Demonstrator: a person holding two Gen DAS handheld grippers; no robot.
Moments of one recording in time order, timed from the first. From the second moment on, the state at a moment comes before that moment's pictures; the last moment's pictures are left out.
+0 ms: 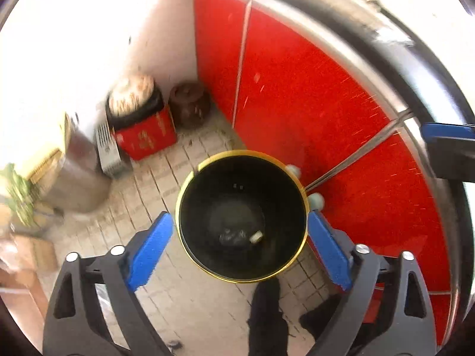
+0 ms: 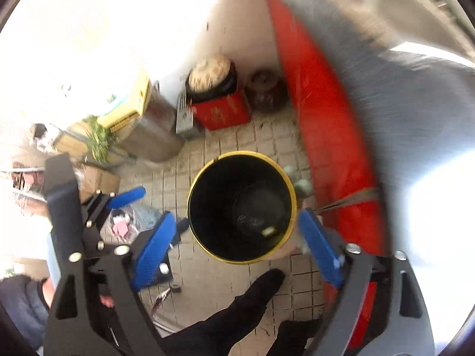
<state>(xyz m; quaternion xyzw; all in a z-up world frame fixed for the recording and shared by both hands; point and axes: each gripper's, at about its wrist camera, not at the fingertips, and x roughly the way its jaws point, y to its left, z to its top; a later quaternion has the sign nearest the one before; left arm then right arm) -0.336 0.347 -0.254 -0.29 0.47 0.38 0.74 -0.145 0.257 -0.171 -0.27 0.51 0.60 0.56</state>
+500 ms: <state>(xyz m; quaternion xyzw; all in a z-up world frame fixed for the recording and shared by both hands) -0.086 0.129 -0.051 -0.04 0.44 0.06 0.90 0.018 -0.090 0.002 -0.10 0.45 0.27 0.84</state>
